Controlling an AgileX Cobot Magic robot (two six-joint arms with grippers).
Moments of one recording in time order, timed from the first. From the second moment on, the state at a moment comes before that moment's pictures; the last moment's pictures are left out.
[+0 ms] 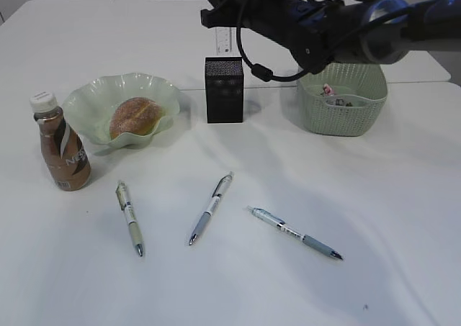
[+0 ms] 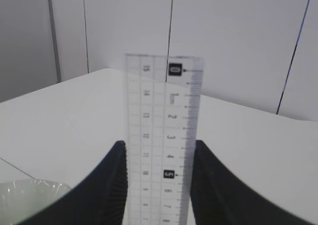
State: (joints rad) left arm -0.38 0.75 -1.10 0.24 1.13 -0.13; right arm 0.34 2.22 -1.75 -0.26 -0.37 0.14
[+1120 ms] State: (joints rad) left arm -0.38 0.75 -1.09 0.20 1.10 -0.13; right arm 0.31 2.39 -1.85 -0.19 -0.38 0.13
